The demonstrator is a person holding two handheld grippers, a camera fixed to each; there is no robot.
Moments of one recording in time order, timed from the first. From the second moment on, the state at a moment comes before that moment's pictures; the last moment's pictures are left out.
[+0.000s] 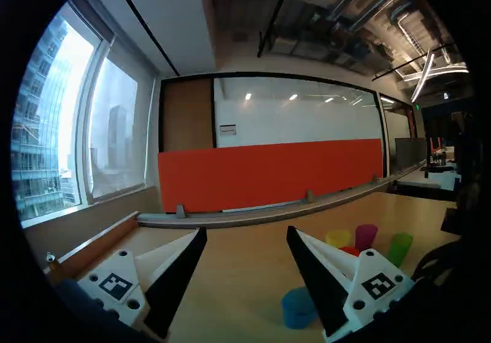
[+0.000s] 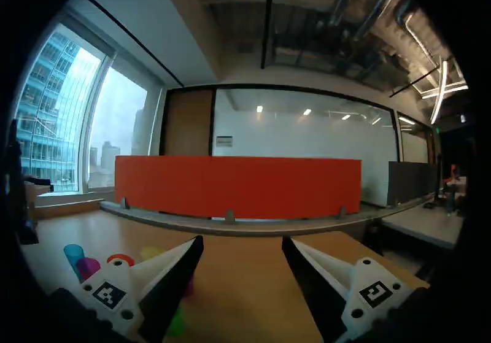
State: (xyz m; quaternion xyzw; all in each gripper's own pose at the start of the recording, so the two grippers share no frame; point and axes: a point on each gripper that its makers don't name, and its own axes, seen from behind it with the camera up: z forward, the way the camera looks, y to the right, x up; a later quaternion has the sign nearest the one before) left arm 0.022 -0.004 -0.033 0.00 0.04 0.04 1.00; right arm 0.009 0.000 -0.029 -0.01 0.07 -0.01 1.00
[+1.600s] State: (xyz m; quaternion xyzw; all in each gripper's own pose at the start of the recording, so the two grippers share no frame) left arm -0.052 -0.031 -0.015 0.08 0.04 0.01 1.00; right arm -0.010 -0.002 -0.024 -0.03 0.05 0.00 1.00
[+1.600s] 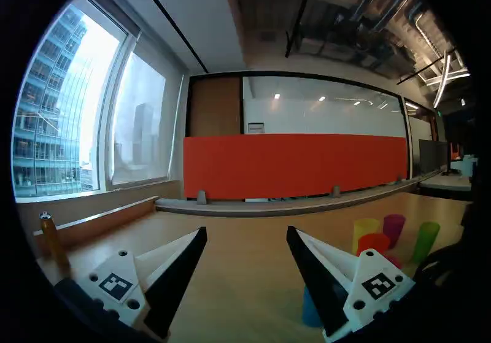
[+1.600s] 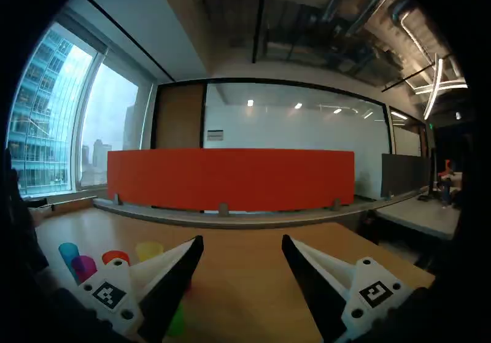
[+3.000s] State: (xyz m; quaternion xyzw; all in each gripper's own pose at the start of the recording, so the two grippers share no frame) left arm -0.087 -0.031 -0.006 0.07 0.01 0.00 1.00; right arm -0.009 0.002 -0.028 -0.03 0.05 0.00 1.00
